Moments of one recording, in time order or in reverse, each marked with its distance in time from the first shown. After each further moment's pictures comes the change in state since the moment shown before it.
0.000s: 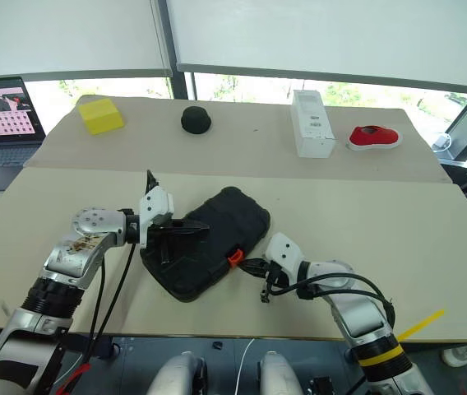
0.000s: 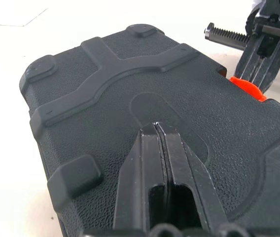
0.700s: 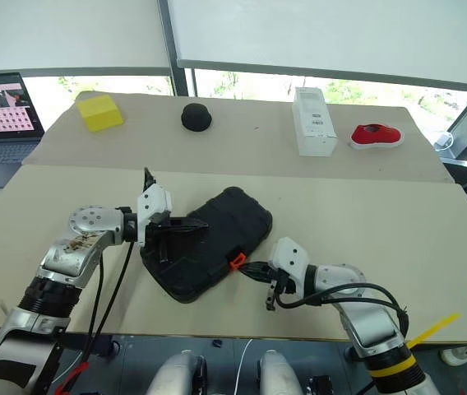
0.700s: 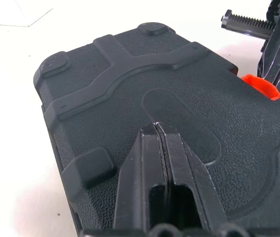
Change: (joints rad) left arm -0.002 0.008 0.004 -0.013 -0.007 -0.002 0.009; right arm 0.053 -0.054 -0.046 -0.107 0.065 -0.047 0.042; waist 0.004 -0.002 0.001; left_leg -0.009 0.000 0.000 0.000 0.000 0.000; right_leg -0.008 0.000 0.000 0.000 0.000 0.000
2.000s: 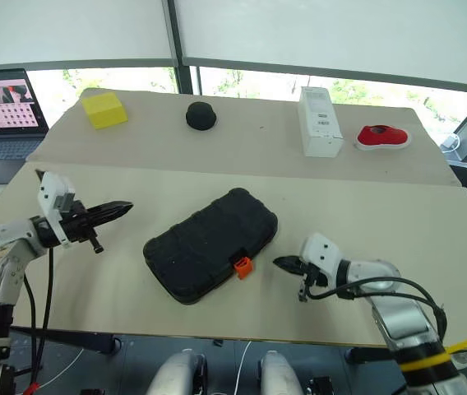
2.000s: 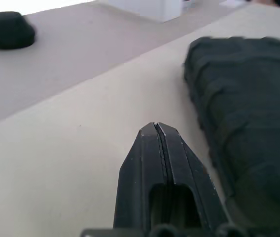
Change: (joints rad) left arm 0.156 0.158 0.342 0.006 -0.234 0.082 0.036; right arm 0.082 -0.163 -0.075 0.046 0.013 -0.043 0.045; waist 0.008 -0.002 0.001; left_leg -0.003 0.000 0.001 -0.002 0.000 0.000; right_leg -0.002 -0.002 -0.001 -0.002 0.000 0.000
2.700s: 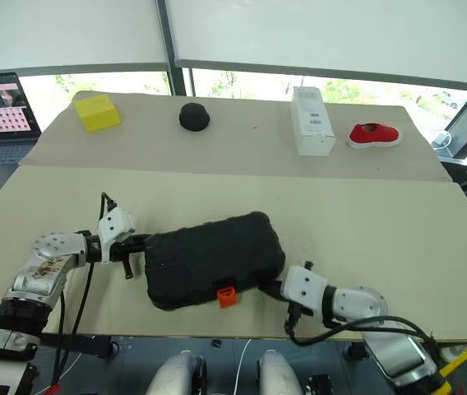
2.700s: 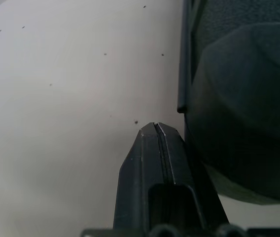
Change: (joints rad) left arm 0.025 -0.037 -0.202 0.205 0.264 -0.293 -0.014; right arm 0.015 0.021 0.102 -0.035 -0.158 -0.105 -0.147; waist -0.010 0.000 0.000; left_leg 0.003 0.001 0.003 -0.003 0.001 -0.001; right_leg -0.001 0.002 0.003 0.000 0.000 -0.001
